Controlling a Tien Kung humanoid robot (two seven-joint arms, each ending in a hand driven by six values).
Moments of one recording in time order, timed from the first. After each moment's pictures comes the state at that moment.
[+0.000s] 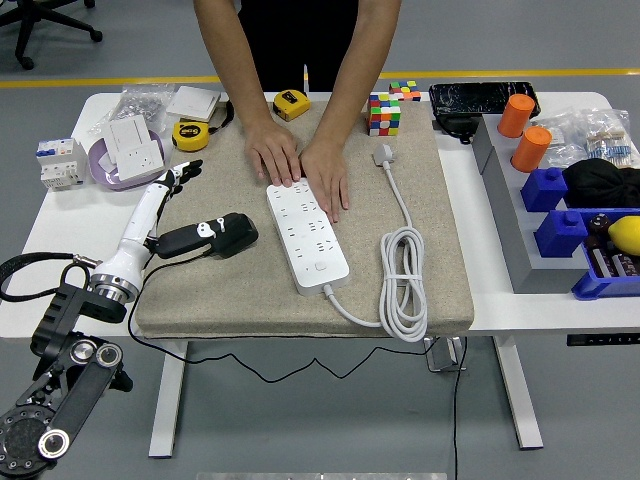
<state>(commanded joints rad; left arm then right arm) -0.16 0.10 -1.28 -1.37 1.86 0.18 -0.02 0.07 -0.18 1.09 0.18 -1.29 0.03 0.04</state>
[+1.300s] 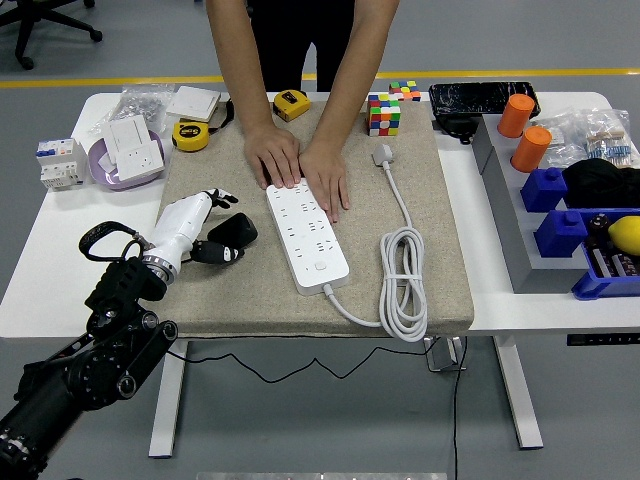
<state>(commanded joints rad) -0.43 0.03 -1.13 -0.82 2.11 0.32 -0.03 0.07 -0.18 1.08 0.18 -1.29 0.04 0.04</state>
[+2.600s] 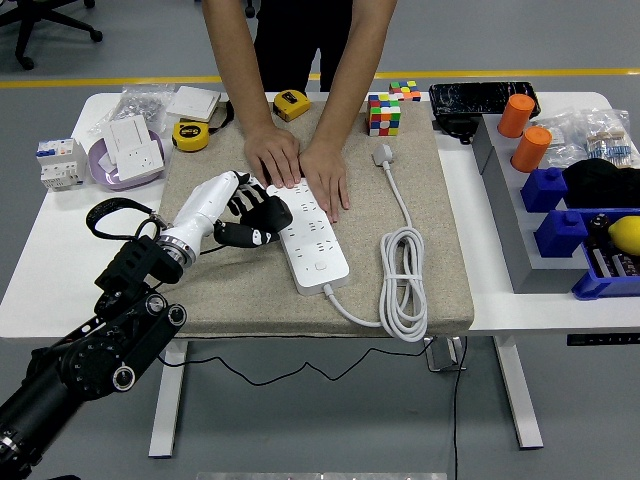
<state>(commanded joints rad) -0.46 0.06 -1.04 -1.01 1.93 0.20 0.00 0.07 -0.18 1.09 0.18 -1.30 0.04 0.03</state>
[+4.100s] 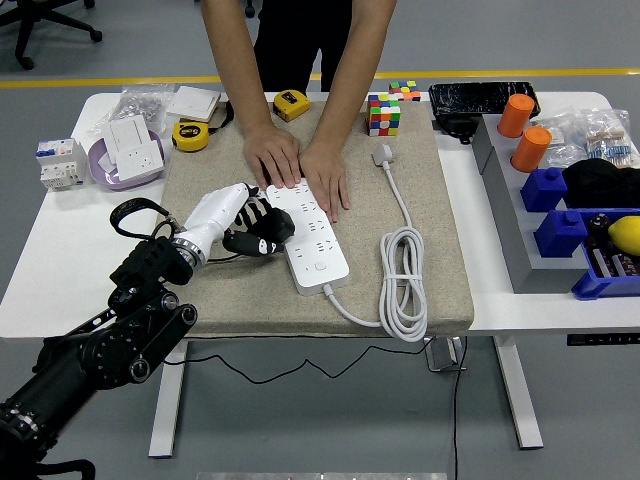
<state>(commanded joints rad) -0.52 0.03 -1.00 -0.85 2.00 0.21 -0.01 0.07 -0.18 1.08 0.18 -1.29 0.04 0.03</state>
